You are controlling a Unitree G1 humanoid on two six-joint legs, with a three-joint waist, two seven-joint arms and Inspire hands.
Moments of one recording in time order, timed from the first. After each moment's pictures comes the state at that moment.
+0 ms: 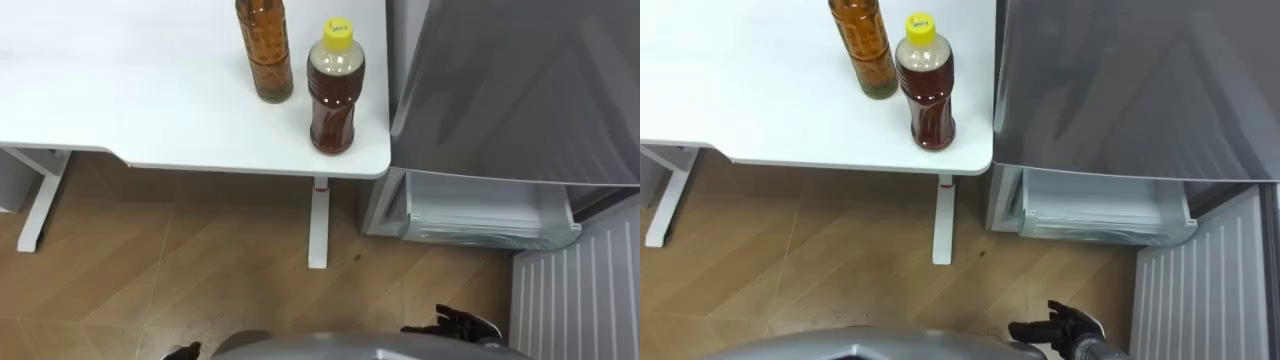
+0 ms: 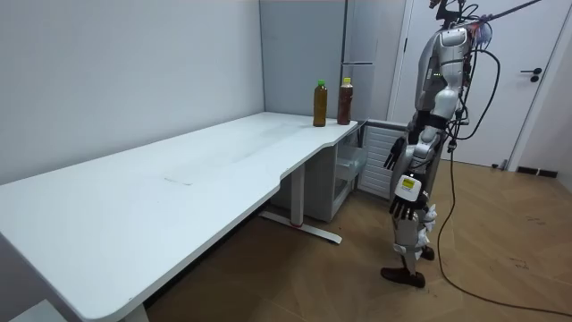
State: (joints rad) left arm 0.19 0.18 0.01 1.14 0.45 0.08 -0.08; right arm 0.09 -0.22 0.10 1.24 0.19 -0.05 0.17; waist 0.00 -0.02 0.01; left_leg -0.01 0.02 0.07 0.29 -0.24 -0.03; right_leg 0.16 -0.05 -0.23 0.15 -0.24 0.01
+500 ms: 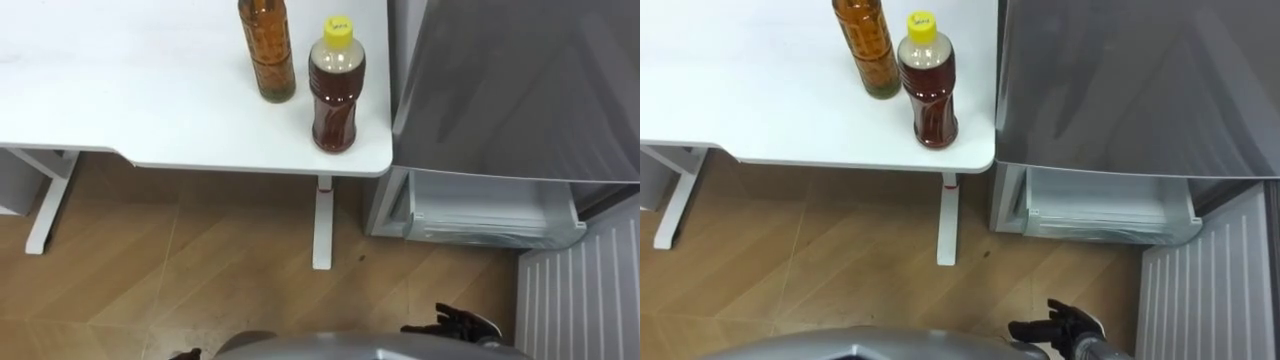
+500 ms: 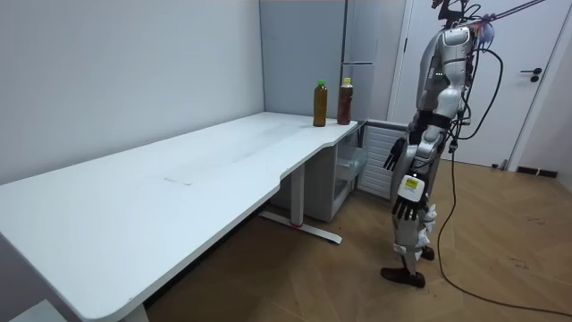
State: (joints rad) left arm 0.19 0.18 0.02 1.14 0.42 0.08 -0.07; right arm 0.09 -0.22 0.09 1.25 0.19 -0.05 0.16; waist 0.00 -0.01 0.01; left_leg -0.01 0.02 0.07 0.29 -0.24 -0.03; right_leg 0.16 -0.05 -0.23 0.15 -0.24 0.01
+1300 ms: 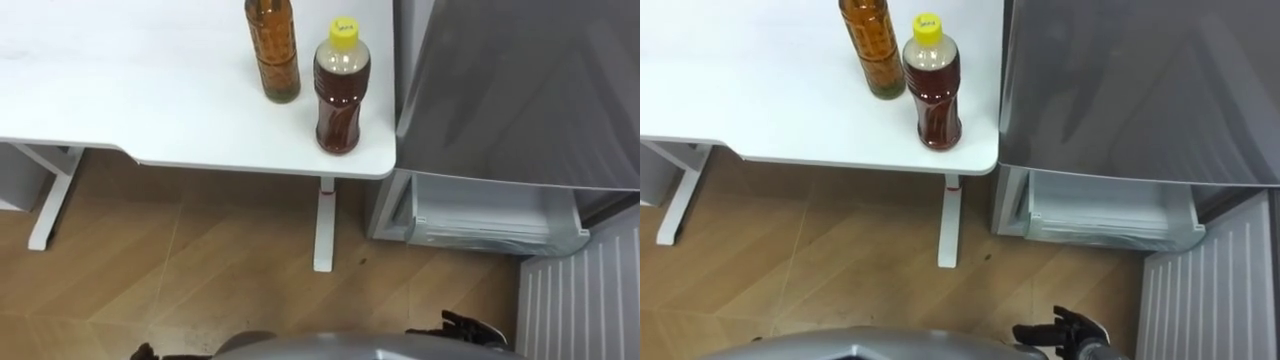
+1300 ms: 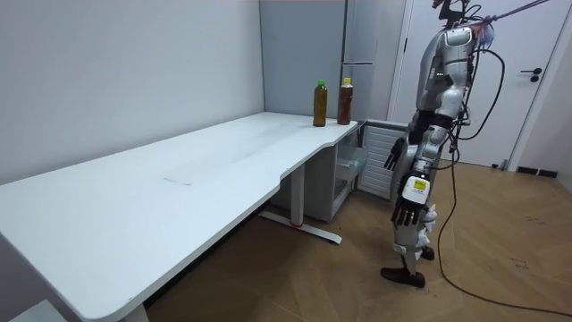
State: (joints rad) left arm 0.19 0.17 0.19 1.13 -0.13 0.02 0.21; right arm 0.10 -0.22 0.05 1.25 0.19 -0.02 0.15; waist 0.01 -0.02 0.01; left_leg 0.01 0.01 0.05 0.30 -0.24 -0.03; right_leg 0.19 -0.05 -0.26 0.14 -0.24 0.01
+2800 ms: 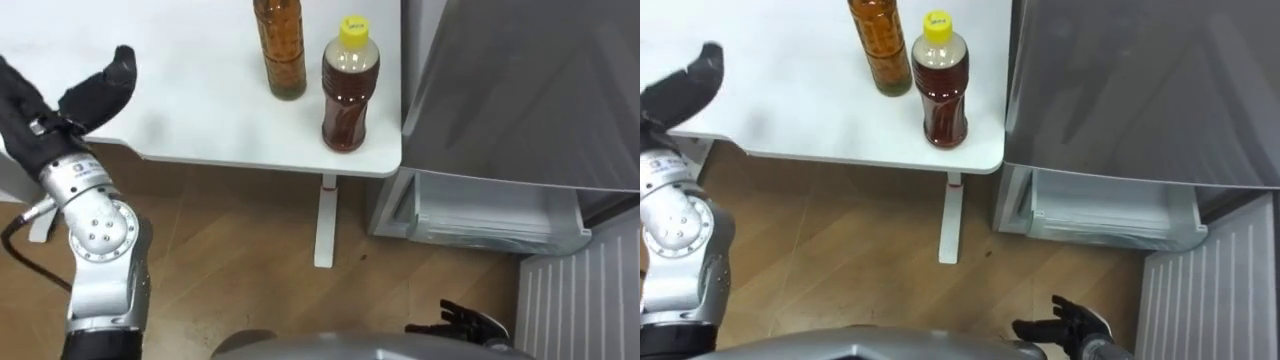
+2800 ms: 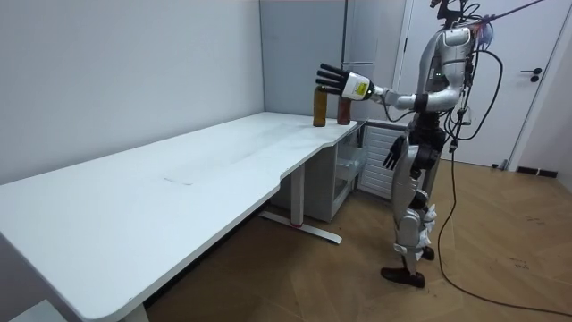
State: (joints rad) left arm 0.14 0.19 0.07 -0.11 -0.12 -0.31 0.52; right arm 0.08 -0.24 0.05 1.30 0.19 -0.12 0.22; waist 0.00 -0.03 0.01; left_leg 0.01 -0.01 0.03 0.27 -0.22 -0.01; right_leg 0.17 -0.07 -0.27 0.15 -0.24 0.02
